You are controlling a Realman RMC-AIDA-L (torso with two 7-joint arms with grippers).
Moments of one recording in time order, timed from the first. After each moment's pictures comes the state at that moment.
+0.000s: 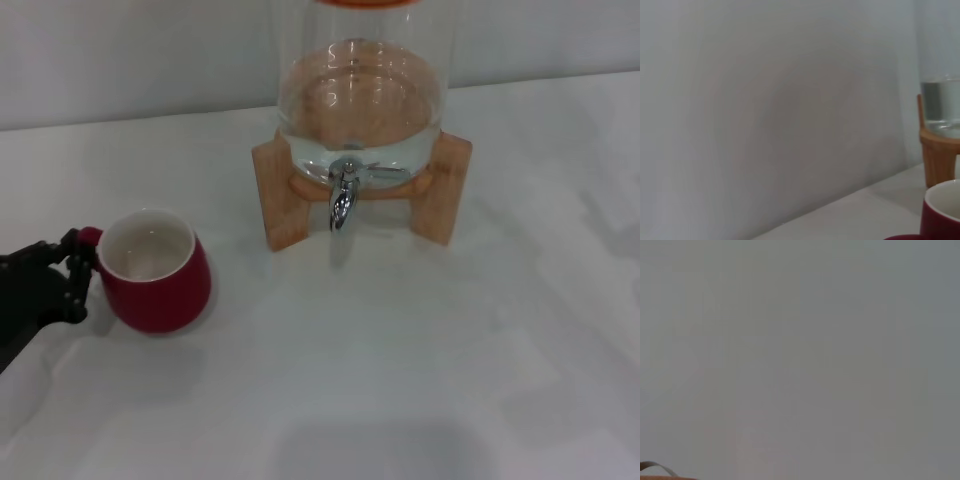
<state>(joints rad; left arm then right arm) -0.49 -2.03 -1.16 -0.02 -0.01 -1.19 2.82 0.29 2.02 -1.80 -0.03 0.39 -1.83 0.42</state>
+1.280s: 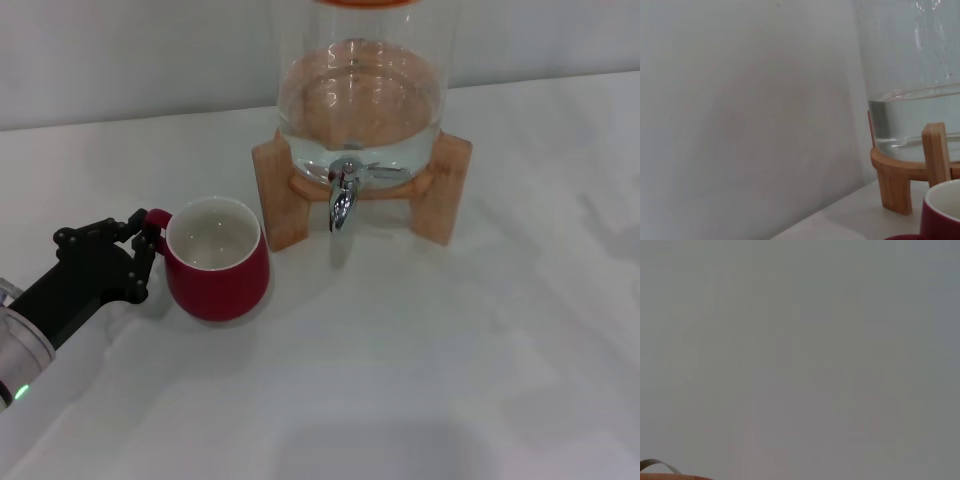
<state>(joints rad) -0.53 -2.05 -1.17 -0.12 0.08 -1.10 2.82 0.29 2.02 -1.81 -0.03 0.39 -1.83 0.42</state>
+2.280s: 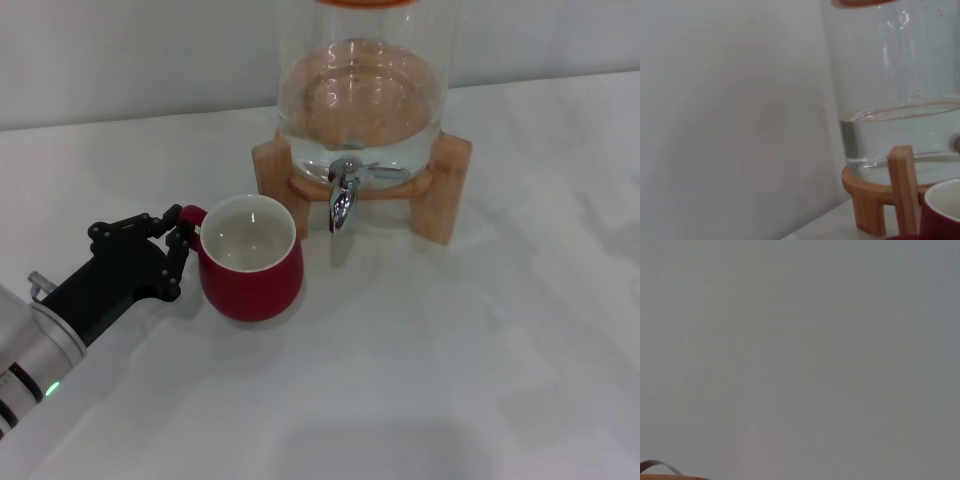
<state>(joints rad) -0.53 -2.08 -1.17 -0.17 0.12 -1.10 2.83 0.30 2.02 -1.81 -0.03 0.39 -1.83 0.42</state>
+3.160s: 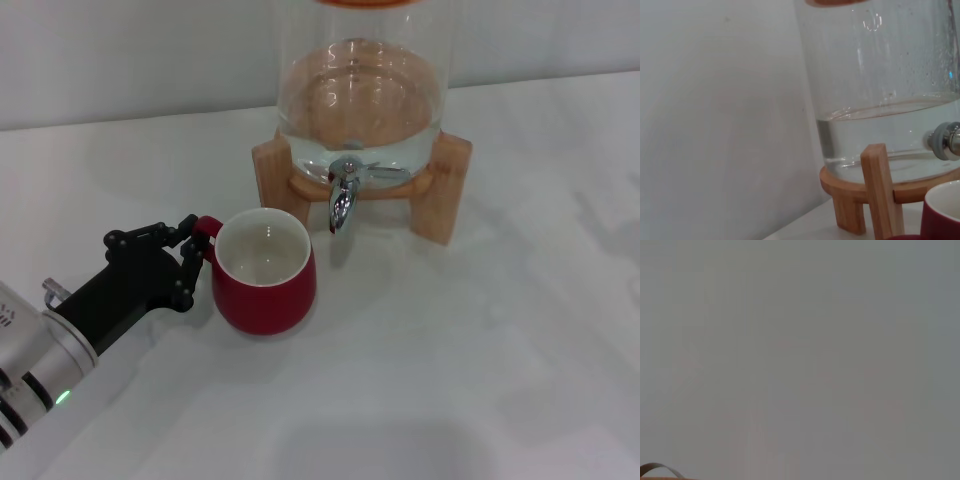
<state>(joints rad) -0.52 -2.08 -1.17 -0.19 0.16 -1.09 2.82 0.30 2.02 -1.81 -0.03 0.39 -1.82 0.42</state>
